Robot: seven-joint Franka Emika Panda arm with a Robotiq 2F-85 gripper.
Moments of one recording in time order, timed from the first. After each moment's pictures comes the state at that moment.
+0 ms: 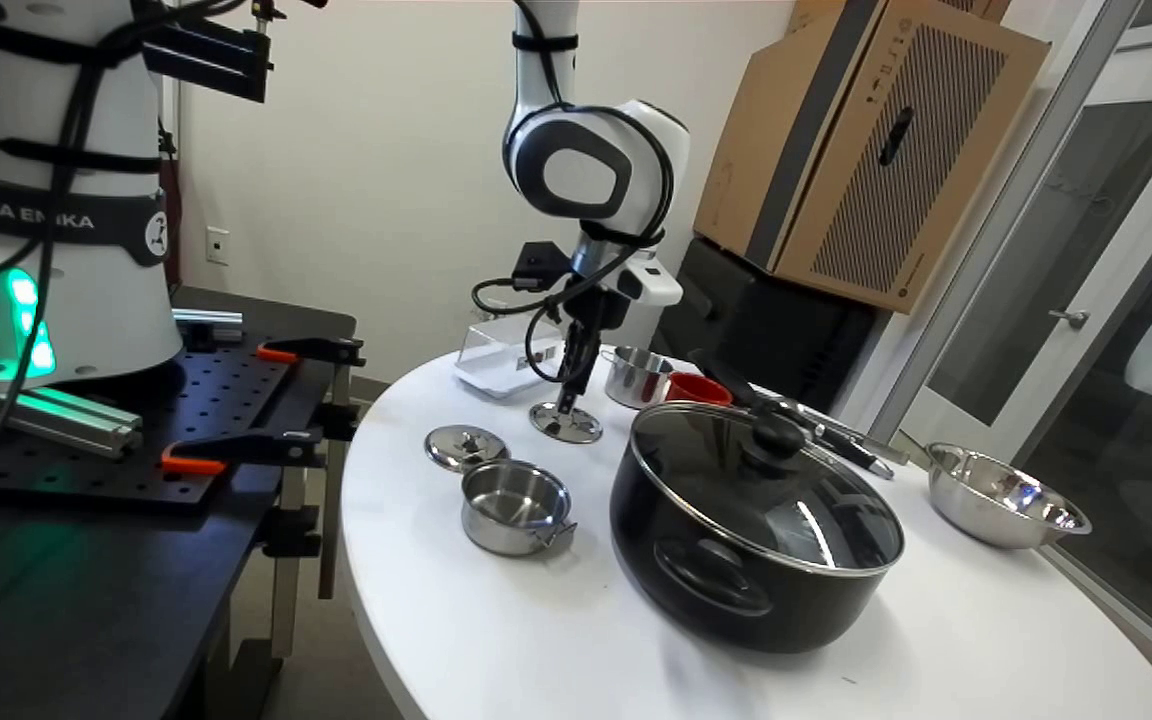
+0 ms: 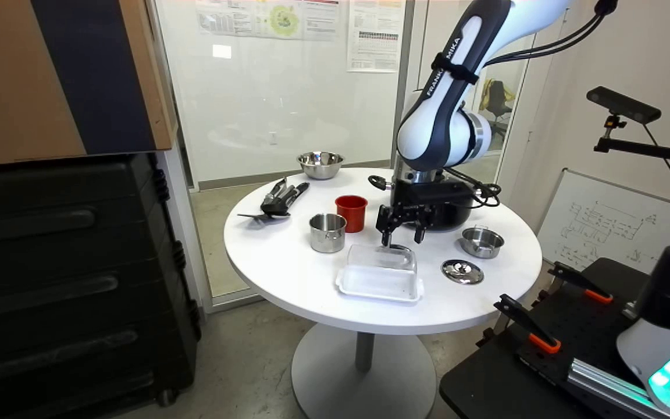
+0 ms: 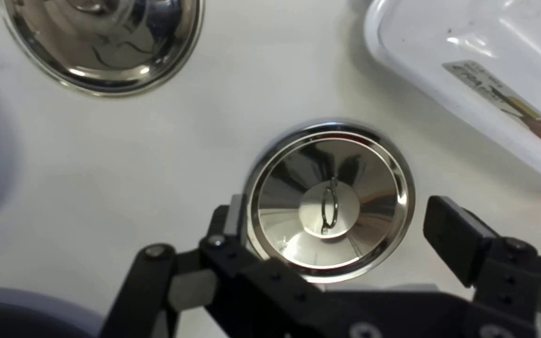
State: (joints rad) arm 0.08 0.39 0.07 -2.45 0.13 2.85 0.21
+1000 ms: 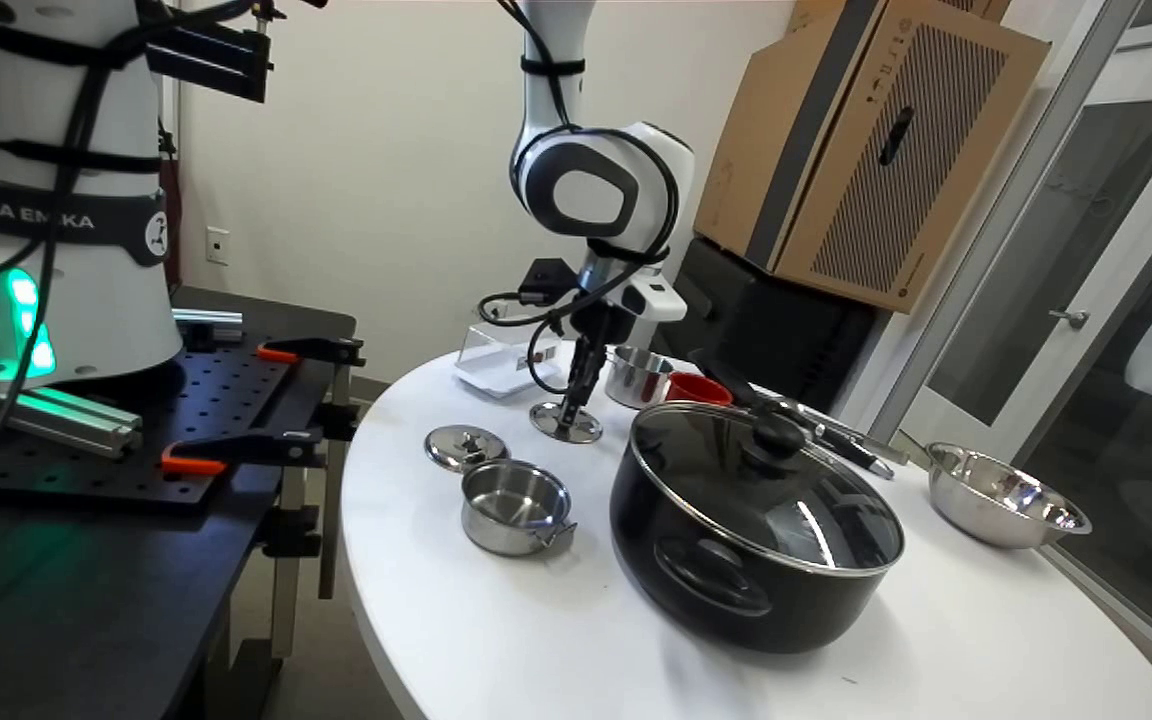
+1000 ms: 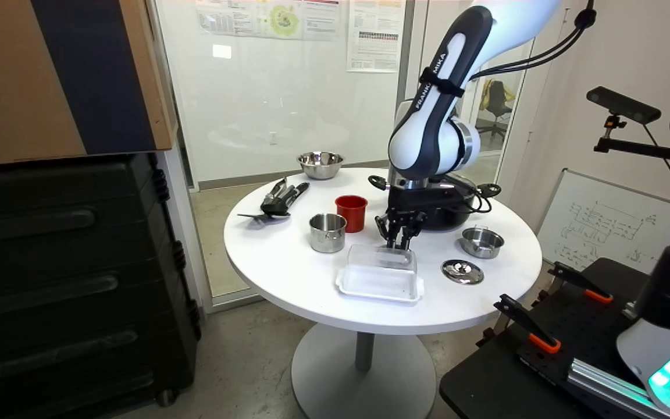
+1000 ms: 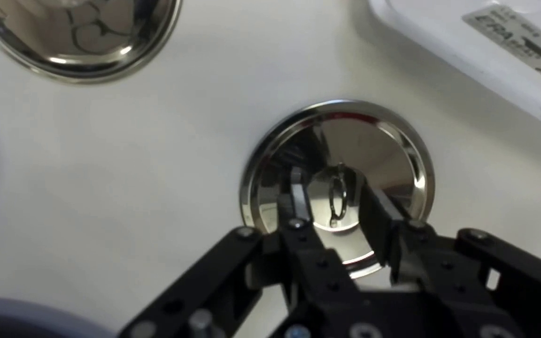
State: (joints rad) arm 0.14 0.46 0.02 -2.39 0.13 2.85 0.27
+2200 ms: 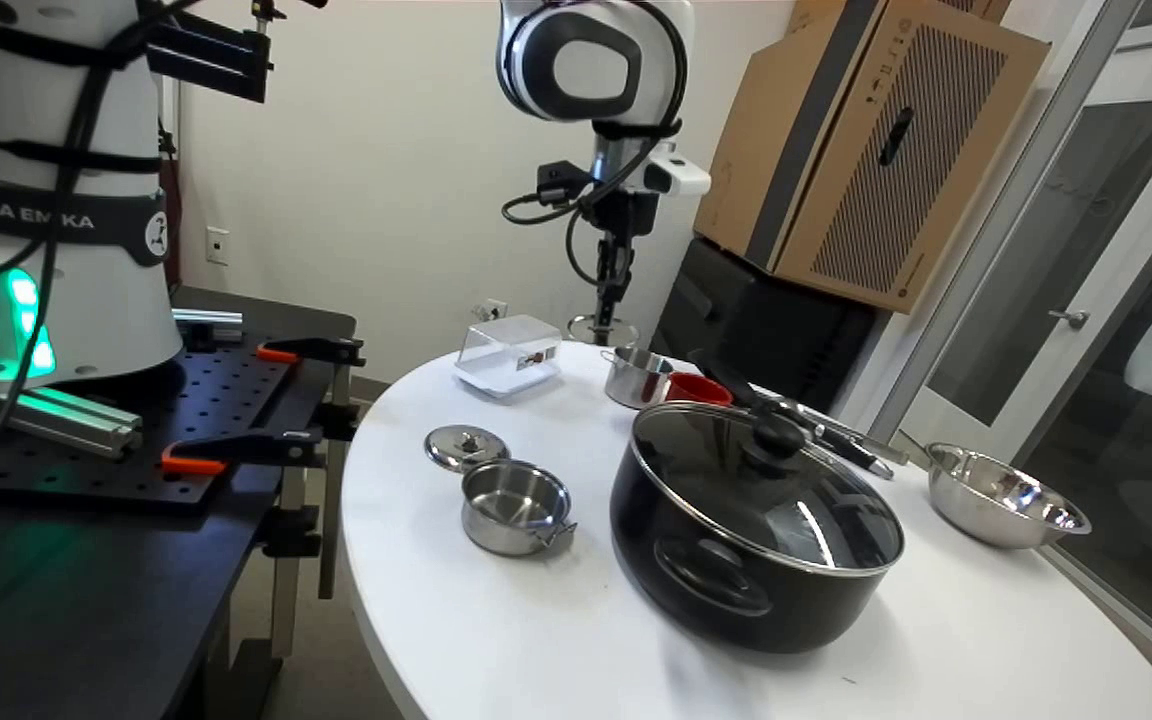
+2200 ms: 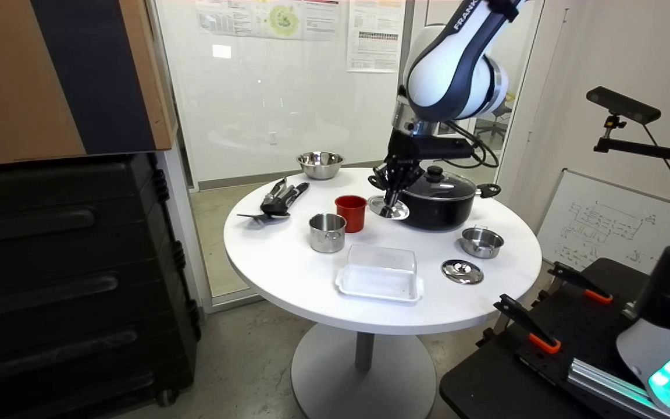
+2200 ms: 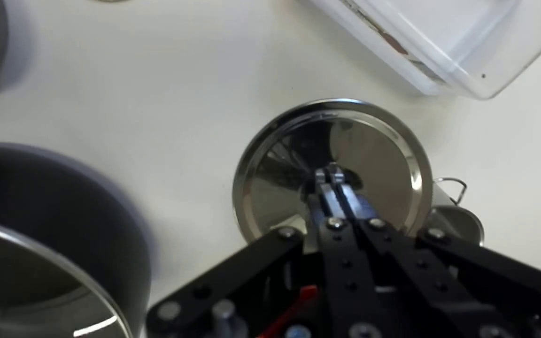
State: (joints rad) arm 0.15 0.11 0.05 -2.53 0.09 2.83 0.24
